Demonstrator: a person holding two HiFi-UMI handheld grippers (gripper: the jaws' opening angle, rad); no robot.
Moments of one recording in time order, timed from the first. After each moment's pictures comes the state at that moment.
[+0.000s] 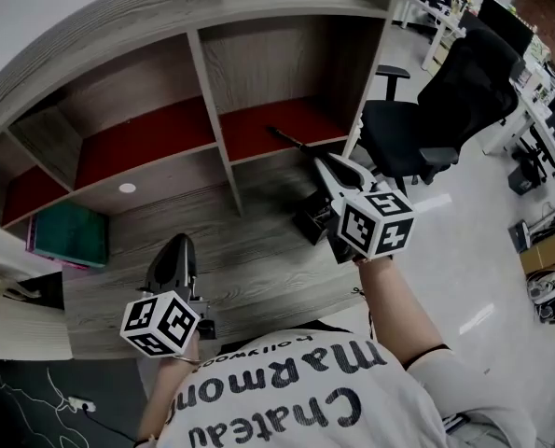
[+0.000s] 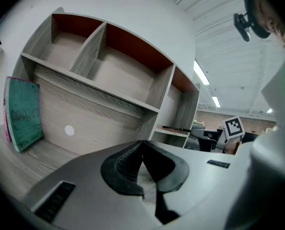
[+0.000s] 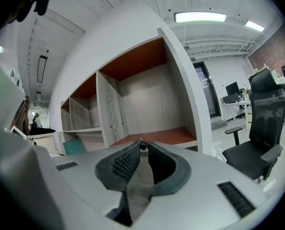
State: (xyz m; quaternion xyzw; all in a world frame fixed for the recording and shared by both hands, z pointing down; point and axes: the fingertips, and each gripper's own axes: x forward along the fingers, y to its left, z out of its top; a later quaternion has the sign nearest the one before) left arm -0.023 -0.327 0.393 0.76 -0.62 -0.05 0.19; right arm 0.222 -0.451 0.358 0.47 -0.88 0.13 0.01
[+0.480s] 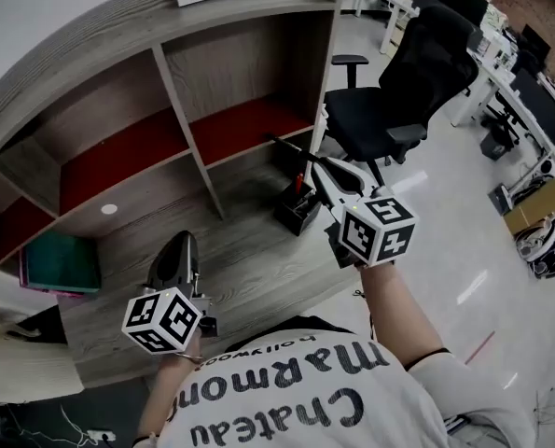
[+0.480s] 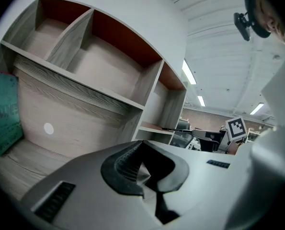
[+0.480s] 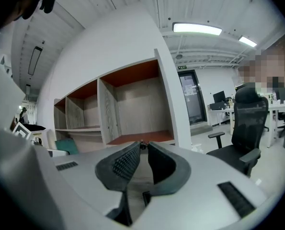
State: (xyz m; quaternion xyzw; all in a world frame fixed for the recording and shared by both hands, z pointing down) left arm 0.012 -0.339 0.385 0.81 -0.55 -0.04 0.19; right arm 0.264 -0.404 0.347 0.53 -0.84 0.11 0.01
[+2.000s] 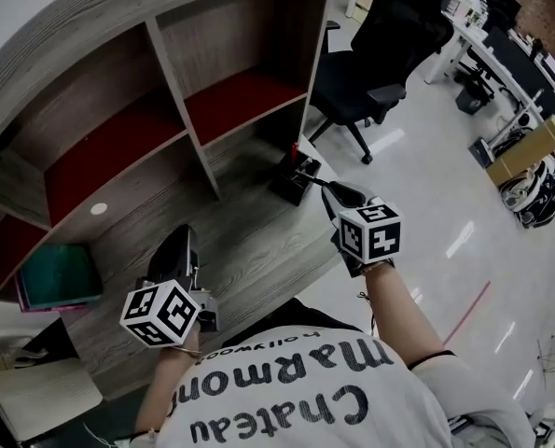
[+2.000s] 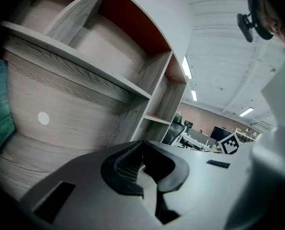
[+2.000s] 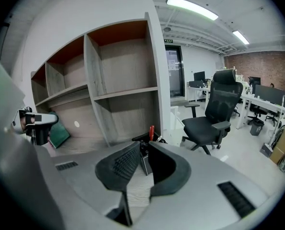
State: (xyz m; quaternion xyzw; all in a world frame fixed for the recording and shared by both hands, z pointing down) left arm -0.006 -0.339 0.412 0.84 -0.48 0.00 0.25; right arm 0.278 -0.343 0.465 0.61 -0.74 0.22 0.16
